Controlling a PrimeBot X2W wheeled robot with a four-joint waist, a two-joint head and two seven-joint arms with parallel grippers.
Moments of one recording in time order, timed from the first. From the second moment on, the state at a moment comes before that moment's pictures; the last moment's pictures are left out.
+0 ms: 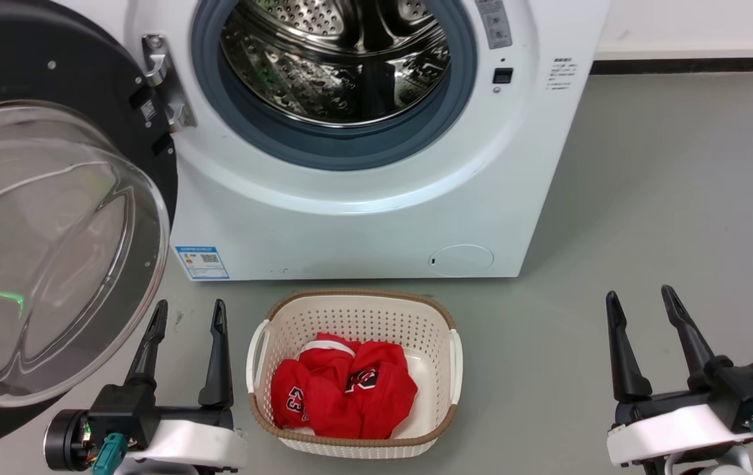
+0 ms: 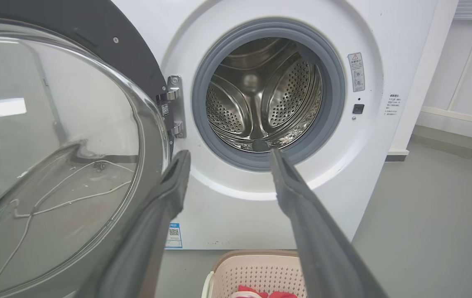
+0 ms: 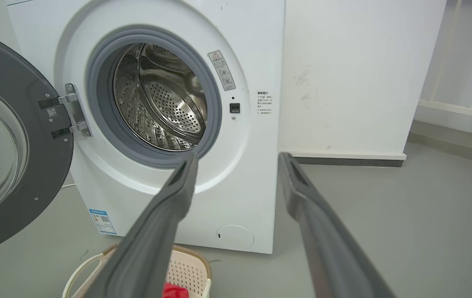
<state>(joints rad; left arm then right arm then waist) 0.01 0.05 0.02 0.01 -0.09 -0.05 -0.26 0.00 -0.05 0.00 0.05 0.08 0.13 -0.26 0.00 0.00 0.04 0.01</state>
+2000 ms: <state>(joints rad) 0.01 0.05 0.05 0.15 -0.66 -0.07 -0.12 0.00 -0.07 0.00 0.17 0.70 0.13 -0.15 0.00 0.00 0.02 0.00</state>
